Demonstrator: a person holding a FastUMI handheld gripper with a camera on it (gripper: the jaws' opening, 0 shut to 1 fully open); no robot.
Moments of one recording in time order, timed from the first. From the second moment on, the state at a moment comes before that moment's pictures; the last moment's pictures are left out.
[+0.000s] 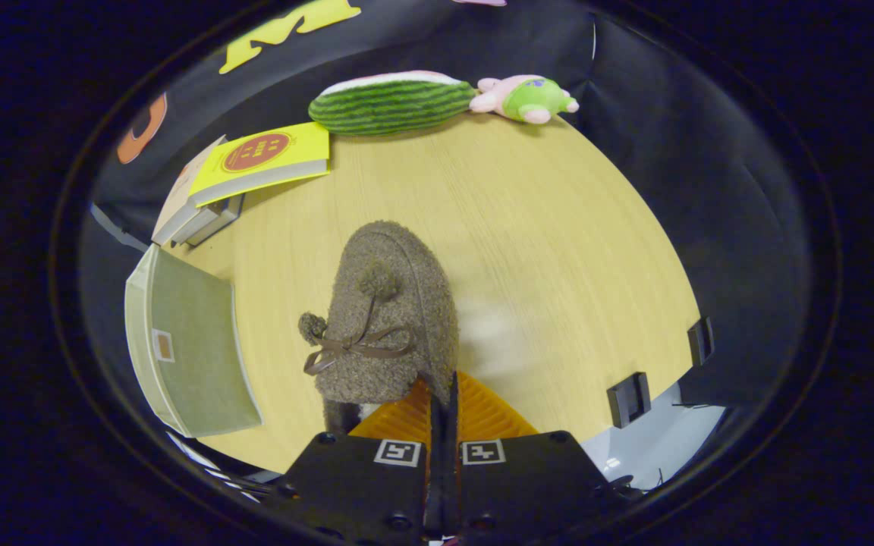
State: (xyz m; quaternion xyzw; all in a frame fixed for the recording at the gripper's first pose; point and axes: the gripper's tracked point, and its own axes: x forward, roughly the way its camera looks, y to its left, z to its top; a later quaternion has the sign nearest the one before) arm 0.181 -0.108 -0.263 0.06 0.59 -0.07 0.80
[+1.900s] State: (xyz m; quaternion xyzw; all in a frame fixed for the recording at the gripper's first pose) arm 0.202 0.215 -0.184 0.15 0.46 0.07 0.87
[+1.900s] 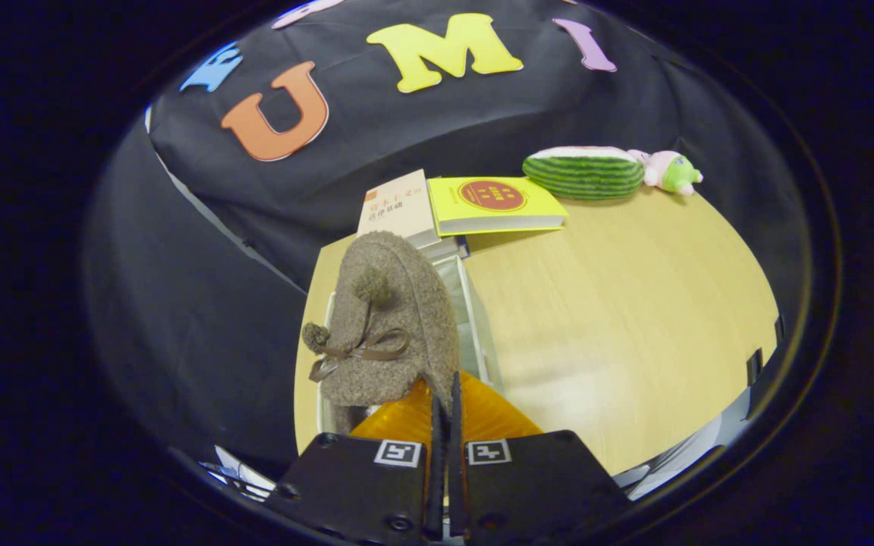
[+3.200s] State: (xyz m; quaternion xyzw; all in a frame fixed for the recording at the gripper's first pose) arm 0.138 0.075 0.005 -0.01 0.10 0.05 0.99
